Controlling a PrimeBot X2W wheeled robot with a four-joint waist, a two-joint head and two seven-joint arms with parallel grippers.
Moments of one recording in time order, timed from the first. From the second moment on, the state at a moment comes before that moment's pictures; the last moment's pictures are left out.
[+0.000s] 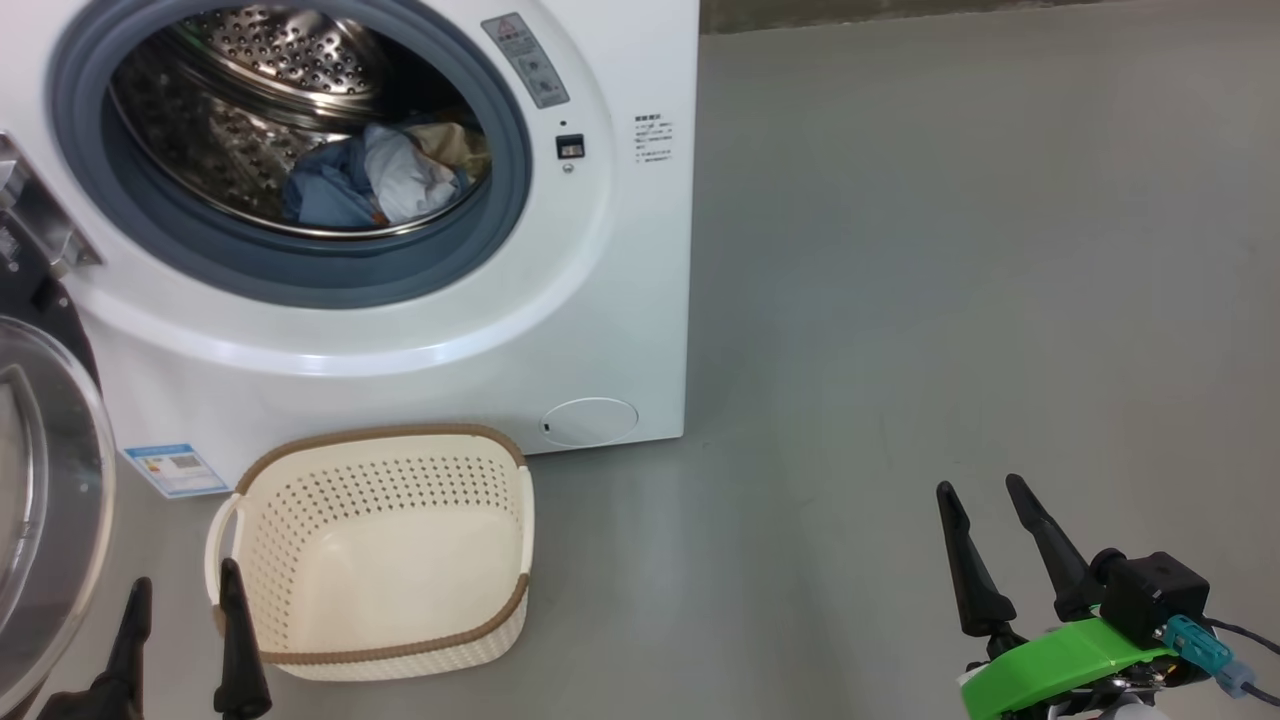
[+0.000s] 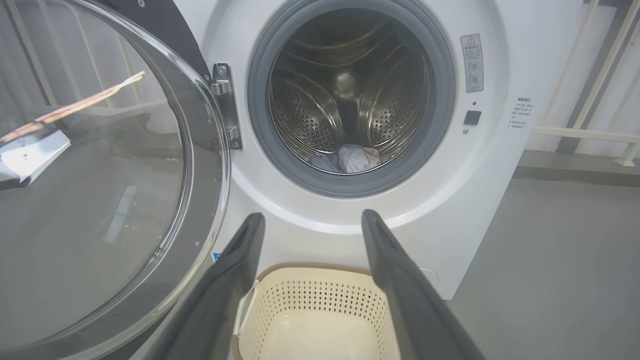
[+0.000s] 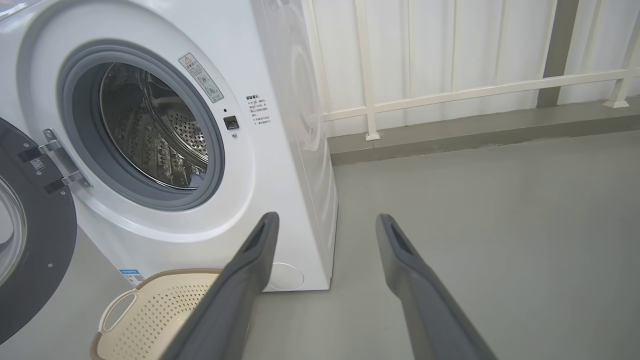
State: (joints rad) left arm 0.06 0.04 0.14 0.10 -0.17 0.02 -0.26; right arm -0.08 -0.08 0.03 0.22 0.28 0.12 -0.26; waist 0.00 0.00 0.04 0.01
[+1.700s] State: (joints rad) left arm 0.08 0.04 0.15 0.09 -0.18 0.11 -0.26; right arm -0.08 -0.09 0.03 0.22 0.27 0.12 -0.26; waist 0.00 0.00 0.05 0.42
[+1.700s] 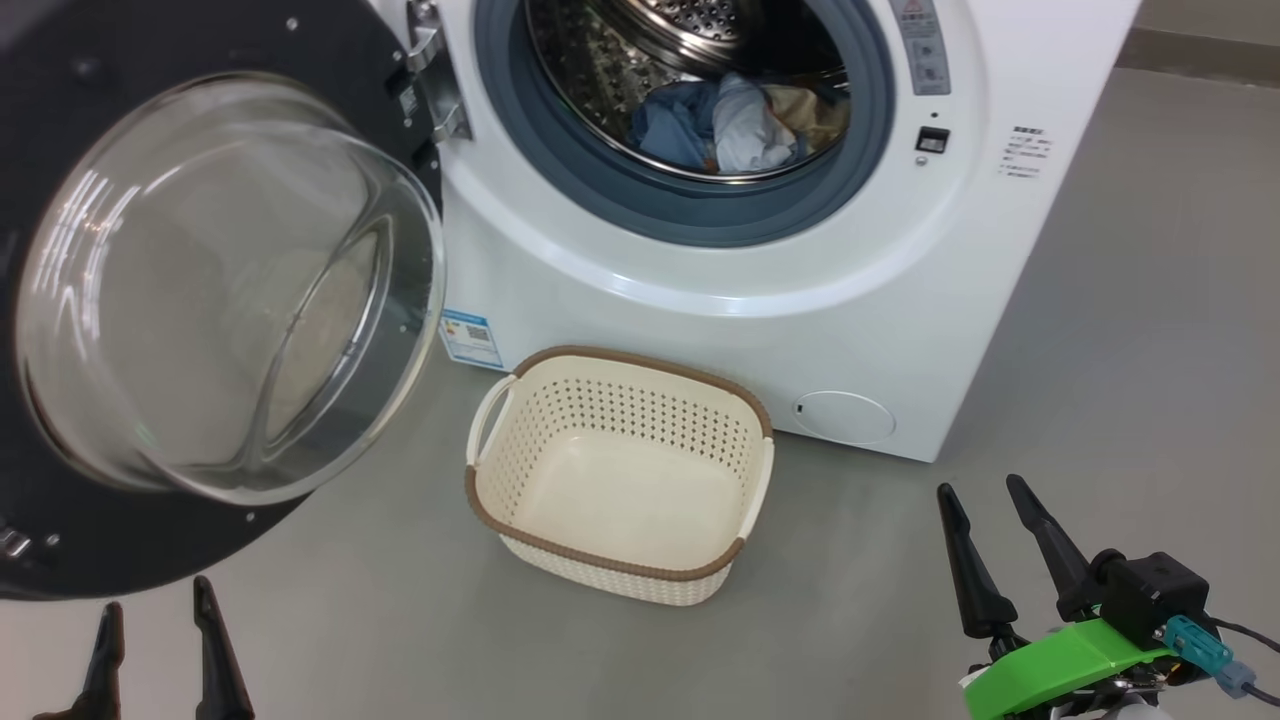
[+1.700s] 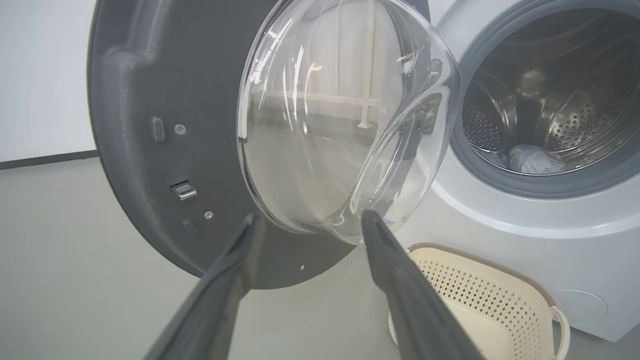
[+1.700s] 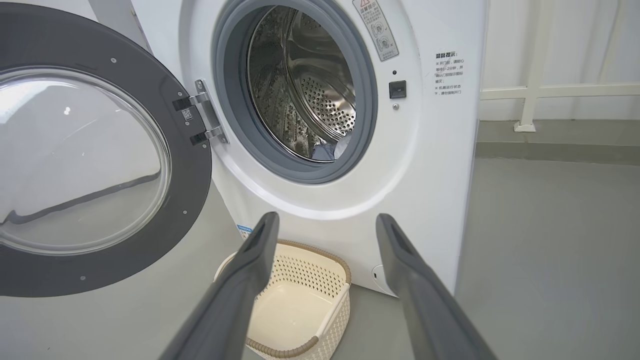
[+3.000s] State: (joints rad) left arm 0.10 0.04 0.15 0.08 -0.20 0.13 -0.26; right arm -0.08 -0.11 0.07 0.23 0.26 0.12 -0.26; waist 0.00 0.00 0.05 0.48
